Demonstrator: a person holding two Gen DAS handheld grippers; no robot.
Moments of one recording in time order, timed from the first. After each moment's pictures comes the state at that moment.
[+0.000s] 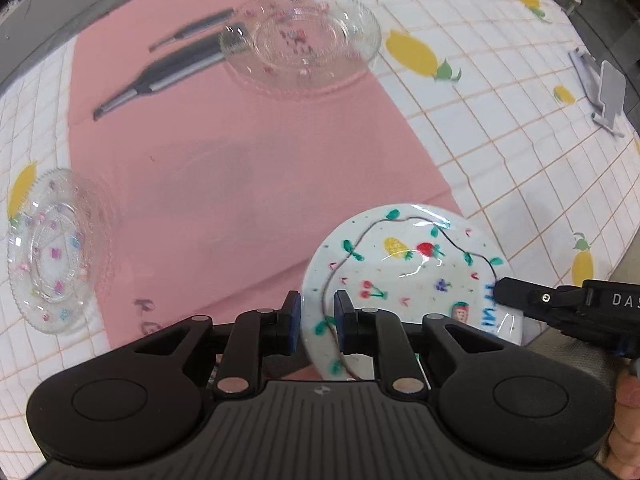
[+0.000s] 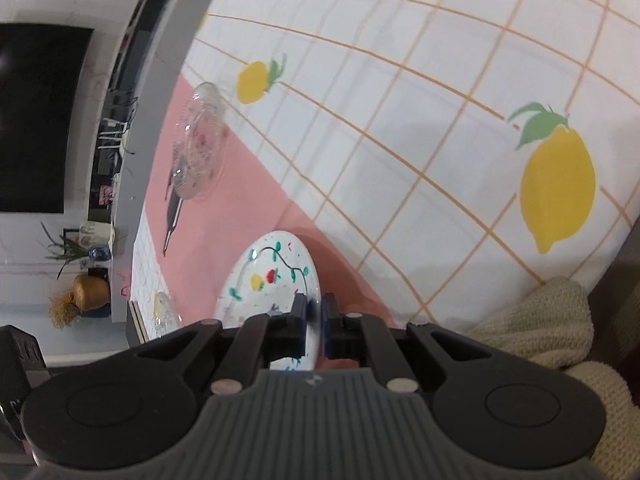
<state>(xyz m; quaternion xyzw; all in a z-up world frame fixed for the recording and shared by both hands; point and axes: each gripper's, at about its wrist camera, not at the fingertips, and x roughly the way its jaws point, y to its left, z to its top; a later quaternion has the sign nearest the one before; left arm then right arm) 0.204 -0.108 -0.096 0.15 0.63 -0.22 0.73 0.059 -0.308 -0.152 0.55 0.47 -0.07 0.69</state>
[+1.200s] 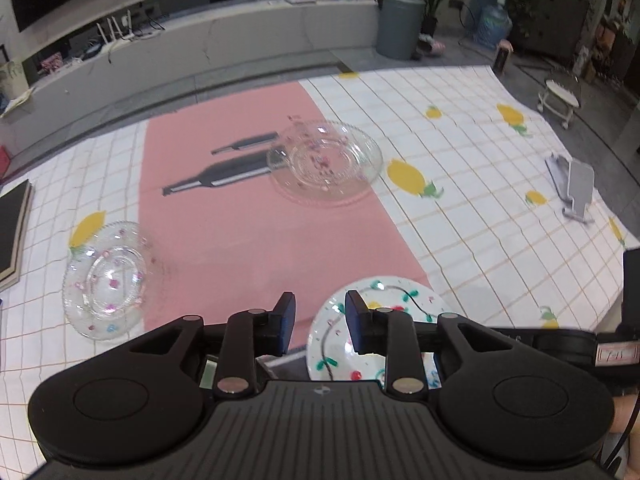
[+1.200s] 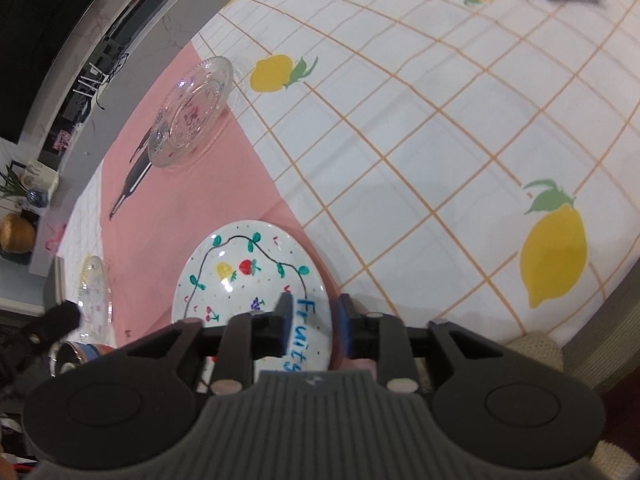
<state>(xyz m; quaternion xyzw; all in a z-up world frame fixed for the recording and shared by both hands) 0.151 -0.075 -0.023 0.09 0.46 -0.19 0.86 0.081 -0.269 -0.127 0.36 0.51 -0.11 0.78</state>
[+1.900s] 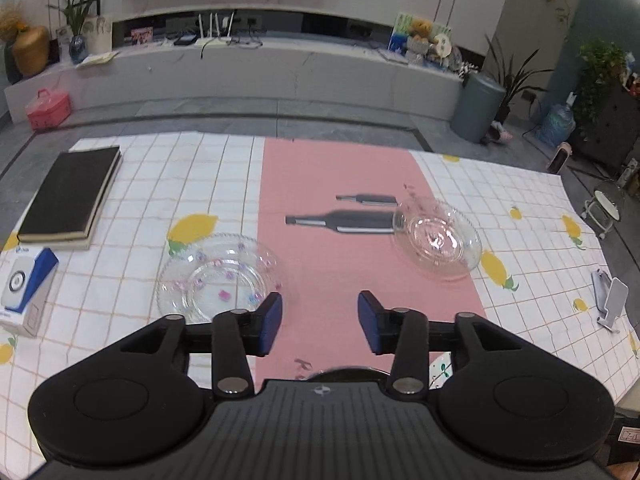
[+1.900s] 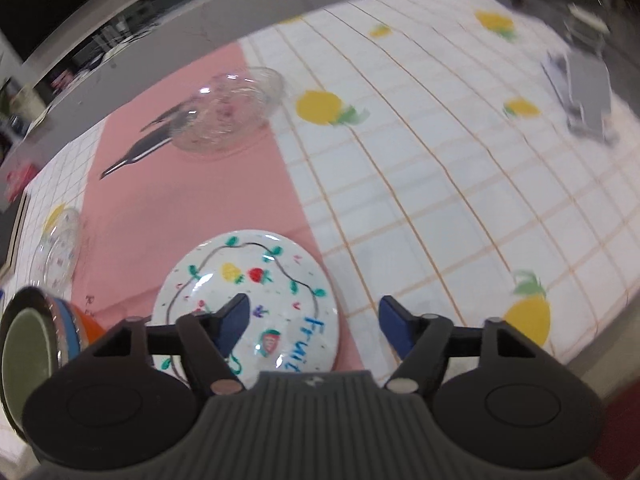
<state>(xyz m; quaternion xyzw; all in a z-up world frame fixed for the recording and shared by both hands) 0.177 0.049 0.004 -0.03 0.41 -0.11 0.90 0.092 -0.222 -0.093 0.17 0.49 -0.11 0.85</state>
